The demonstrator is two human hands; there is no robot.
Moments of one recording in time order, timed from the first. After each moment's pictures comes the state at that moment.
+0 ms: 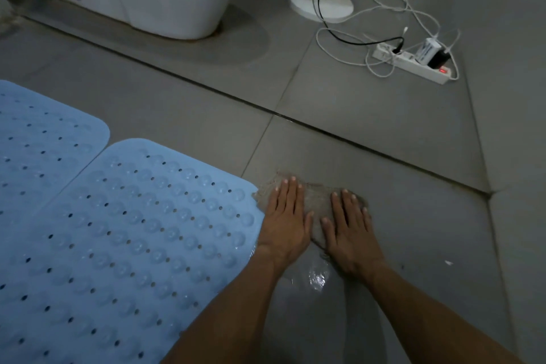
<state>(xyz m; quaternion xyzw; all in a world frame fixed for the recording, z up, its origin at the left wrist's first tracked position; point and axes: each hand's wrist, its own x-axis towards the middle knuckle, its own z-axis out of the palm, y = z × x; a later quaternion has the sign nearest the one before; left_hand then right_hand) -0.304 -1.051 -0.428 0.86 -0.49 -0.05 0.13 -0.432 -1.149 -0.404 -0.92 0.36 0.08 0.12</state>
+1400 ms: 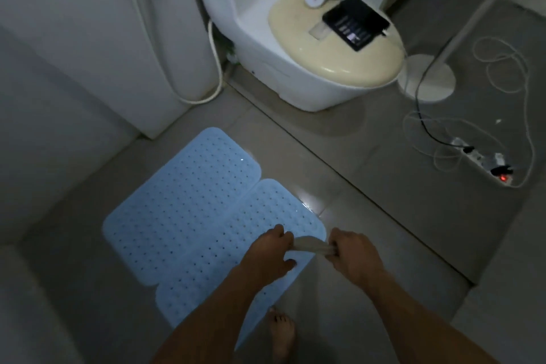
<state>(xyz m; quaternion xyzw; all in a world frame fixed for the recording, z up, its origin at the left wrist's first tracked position) -0.195 -0.850 0.123 0.88 -0.32 -0.31 0.14 -0.274 -1.051 0.112 -0.95 0.09 0.22 0.18</state>
